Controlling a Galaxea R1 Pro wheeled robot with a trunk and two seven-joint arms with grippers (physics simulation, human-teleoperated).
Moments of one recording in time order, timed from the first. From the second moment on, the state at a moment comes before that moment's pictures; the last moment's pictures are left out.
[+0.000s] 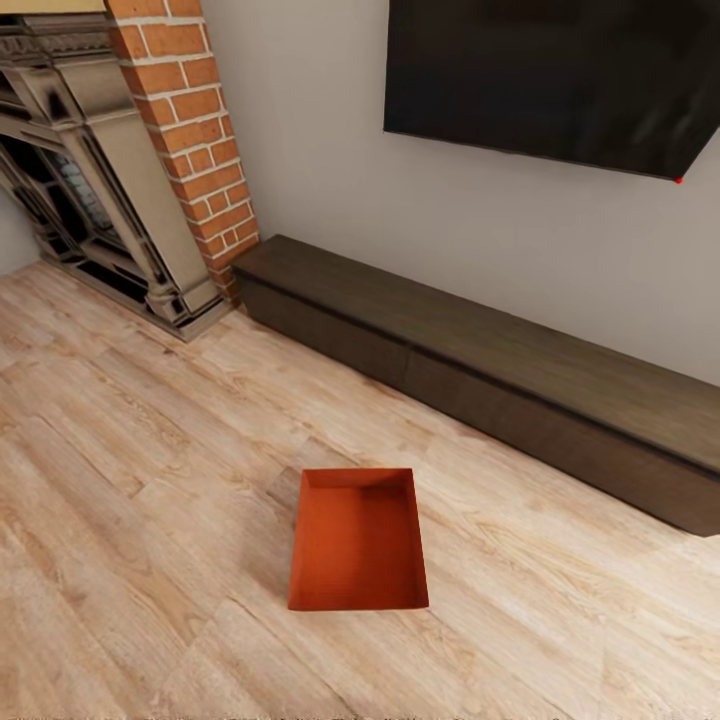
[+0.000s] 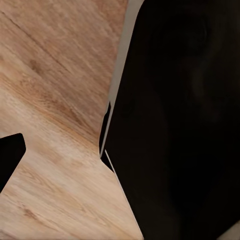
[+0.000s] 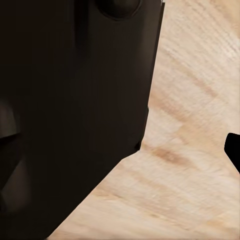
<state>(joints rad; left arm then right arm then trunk) -0.23 0.04 0.05 -0.01 0.19 -0.07 0.05 -0.19 0.00 0.30 0.03 -0.21 -0.16 -0.04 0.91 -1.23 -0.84</state>
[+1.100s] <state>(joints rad) -0.23 0.04 0.05 -0.01 0.19 -0.07 0.05 -0.19 0.00 0.30 0.03 -0.21 -0.16 -0.04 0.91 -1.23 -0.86</state>
